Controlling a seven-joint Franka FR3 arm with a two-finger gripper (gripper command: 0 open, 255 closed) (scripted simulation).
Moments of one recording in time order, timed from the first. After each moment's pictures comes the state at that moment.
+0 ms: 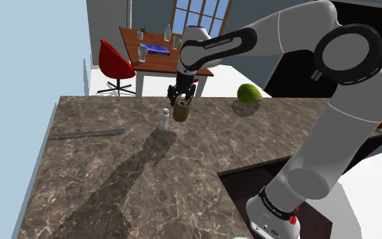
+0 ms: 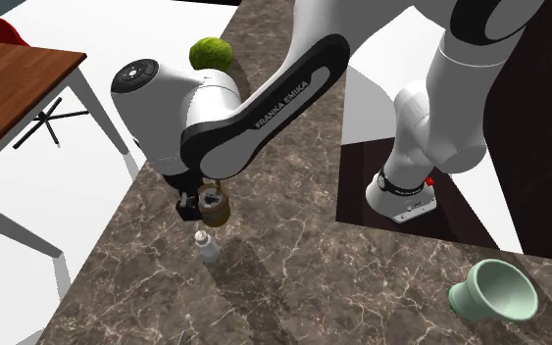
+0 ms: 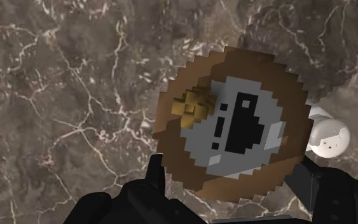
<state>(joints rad) 0.03 0.13 0.03 -2.02 0.01 2.12 0.18</state>
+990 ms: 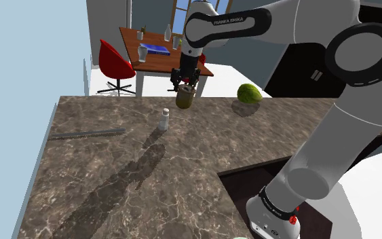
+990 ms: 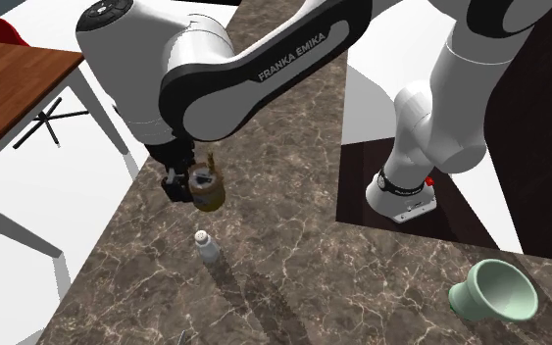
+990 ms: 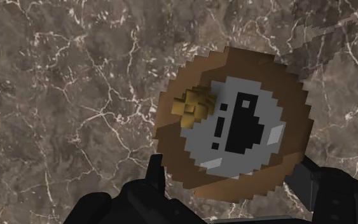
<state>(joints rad) 0.03 0.06 0.03 -1.90 0.01 1.93 0.18</state>
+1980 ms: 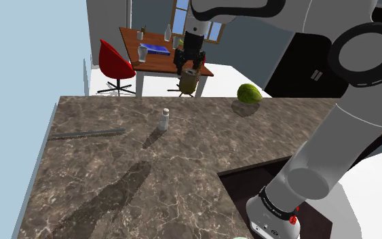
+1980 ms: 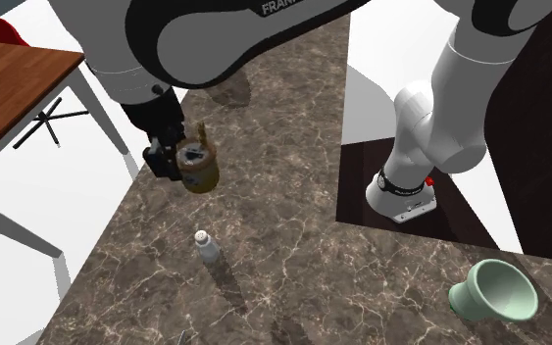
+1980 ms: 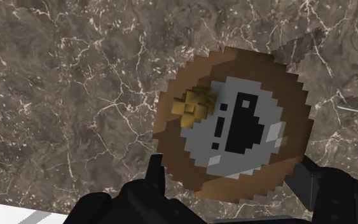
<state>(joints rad) 0.03 0.05 0.03 -1.72 0.01 1.74 0.19</state>
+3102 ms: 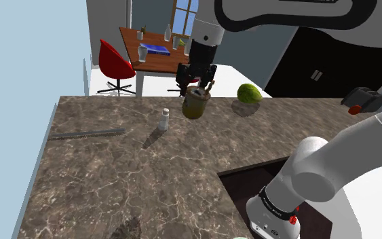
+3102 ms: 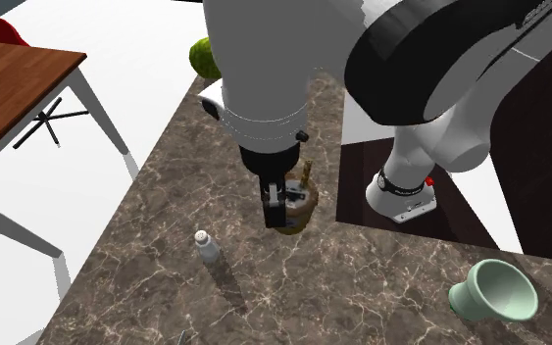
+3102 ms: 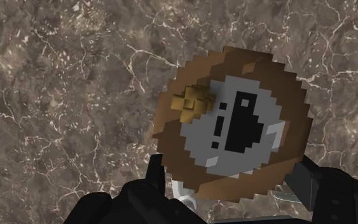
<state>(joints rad) 0.15 -0.36 0.18 -2.12 0.08 1.74 0.43</state>
